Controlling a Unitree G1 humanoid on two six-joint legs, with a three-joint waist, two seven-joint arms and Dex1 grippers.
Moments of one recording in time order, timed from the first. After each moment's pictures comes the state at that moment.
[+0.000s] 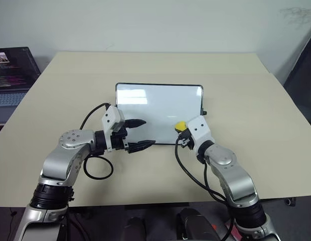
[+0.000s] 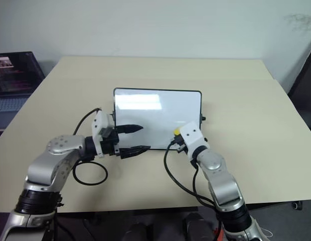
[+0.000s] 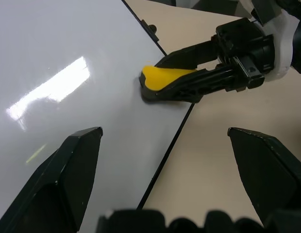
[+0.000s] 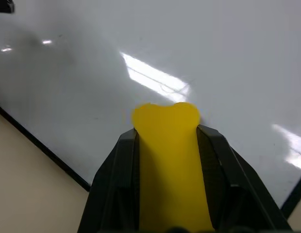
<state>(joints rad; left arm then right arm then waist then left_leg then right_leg) -0.37 0.67 0.00 -0.15 -0.46 0.47 -1.04 -0.33 -0.12 0.29 -0.41 -0.12 0.77 0.30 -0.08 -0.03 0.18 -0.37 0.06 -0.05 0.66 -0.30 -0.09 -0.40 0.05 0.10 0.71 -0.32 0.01</state>
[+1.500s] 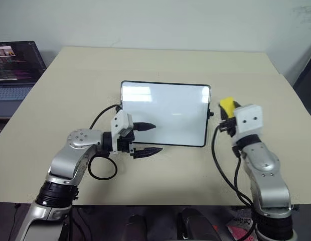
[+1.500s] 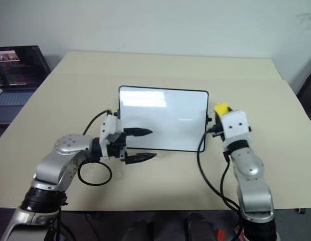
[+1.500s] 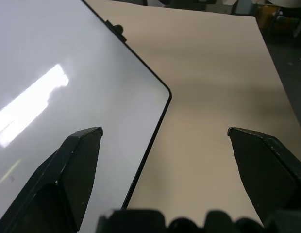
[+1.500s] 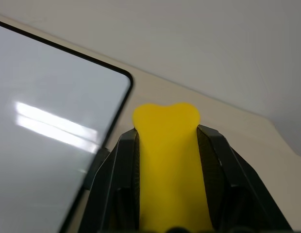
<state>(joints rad) -0.40 0.66 -0.09 -0.15 -0.44 0.38 -1.13 -0.17 -0.23 -0.04 -0.60 -0.14 0.56 0.15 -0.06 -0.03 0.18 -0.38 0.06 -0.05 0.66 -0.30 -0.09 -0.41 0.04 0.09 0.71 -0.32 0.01</state>
